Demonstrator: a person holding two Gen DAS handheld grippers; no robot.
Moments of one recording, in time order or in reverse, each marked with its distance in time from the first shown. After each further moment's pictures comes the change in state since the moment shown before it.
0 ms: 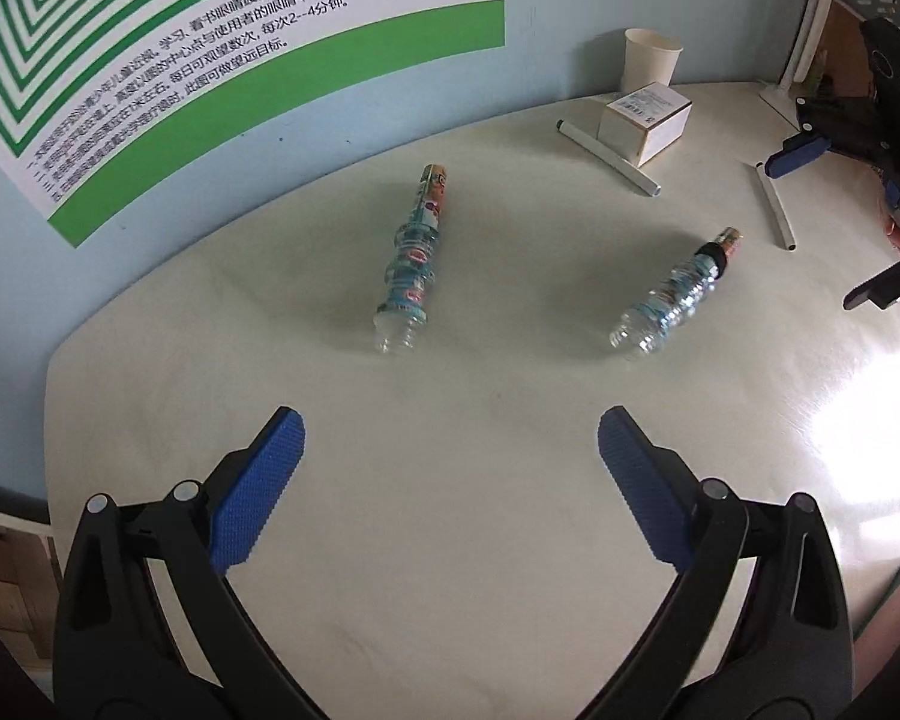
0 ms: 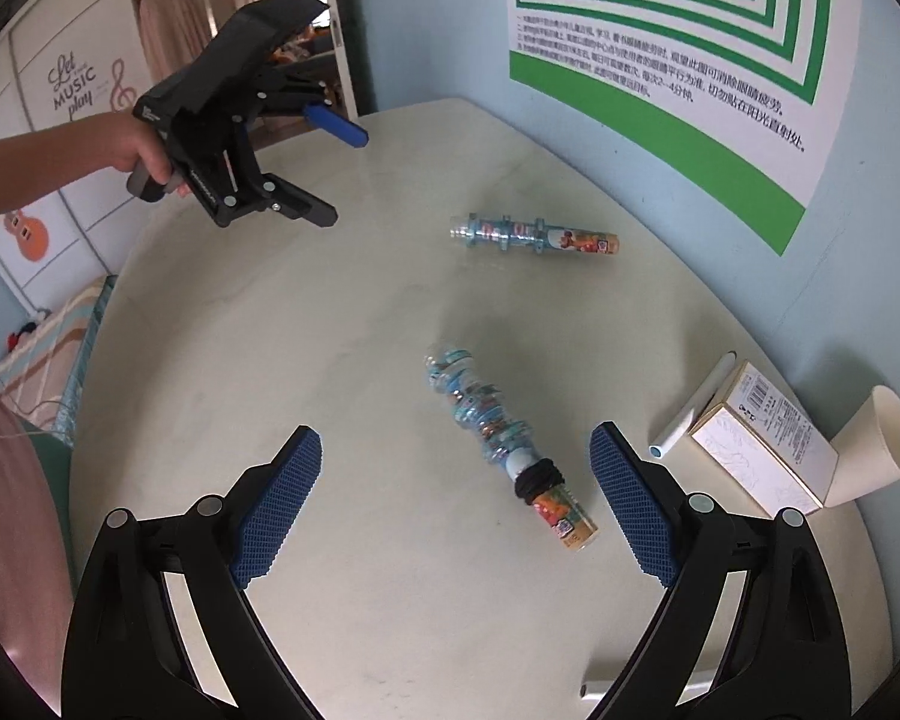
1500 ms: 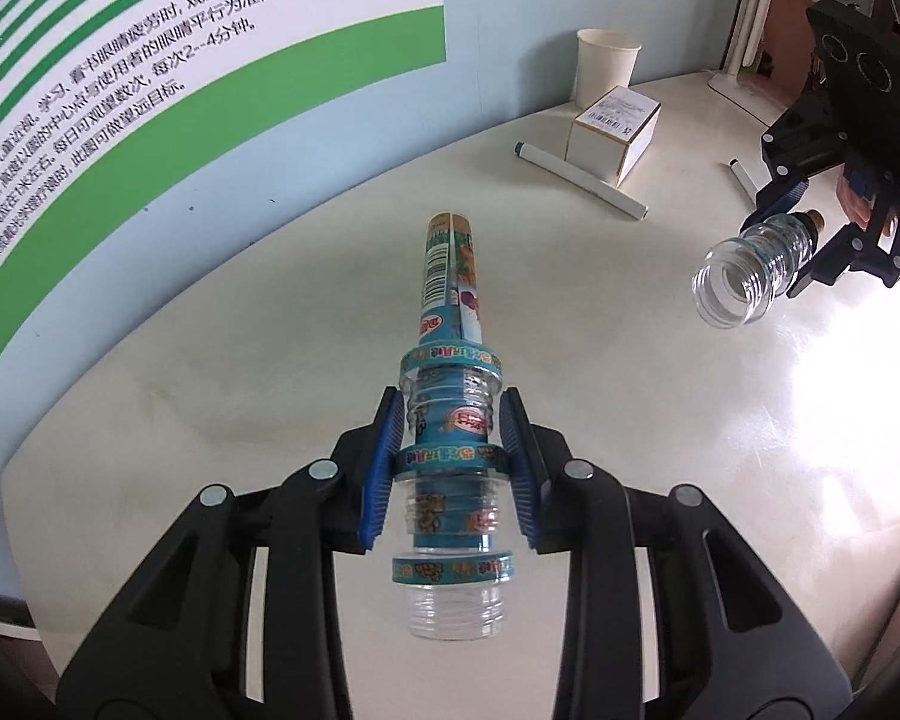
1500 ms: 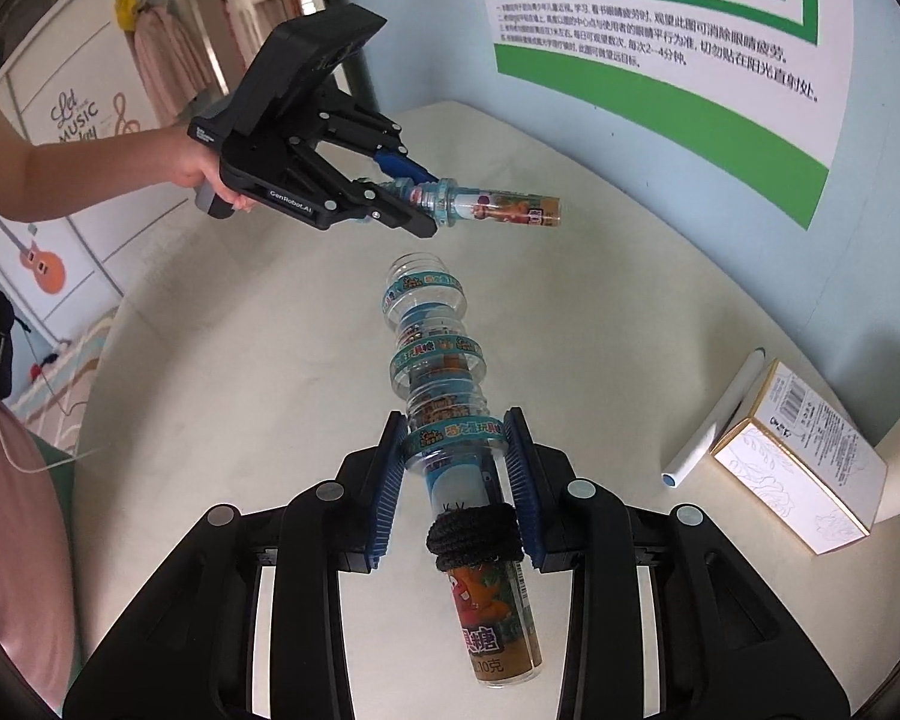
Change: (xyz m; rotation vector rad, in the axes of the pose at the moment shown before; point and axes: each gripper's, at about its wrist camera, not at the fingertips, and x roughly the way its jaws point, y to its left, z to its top) left arm 0.039 -0.004 0.034 0.169 -0.085 -0.141; right arm 0.015 -0.033 -0.001 0.053 -0.045 0.063
